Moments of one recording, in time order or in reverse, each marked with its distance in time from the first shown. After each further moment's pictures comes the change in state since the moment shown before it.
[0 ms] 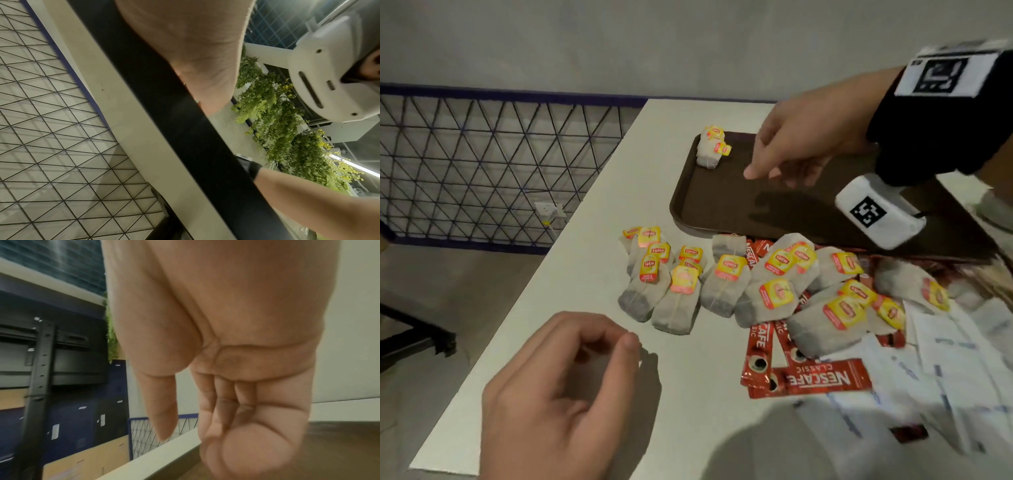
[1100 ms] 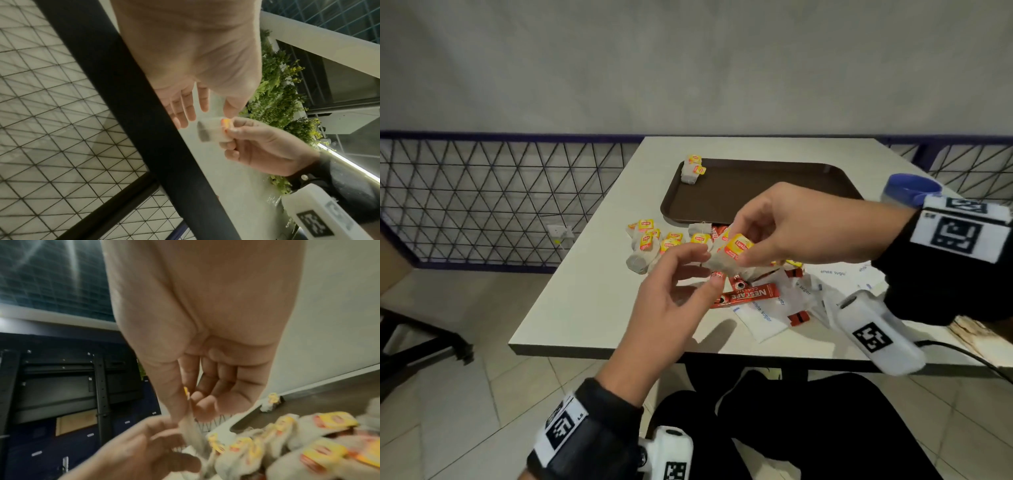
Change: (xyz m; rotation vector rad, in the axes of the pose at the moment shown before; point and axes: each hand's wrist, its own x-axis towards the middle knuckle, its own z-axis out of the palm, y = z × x) left_hand -0.034 0.076 0.033 -0.550 -0.271 -0.073; right_hand -0.204 0.019 0.086 0.179 0.053 -0.366
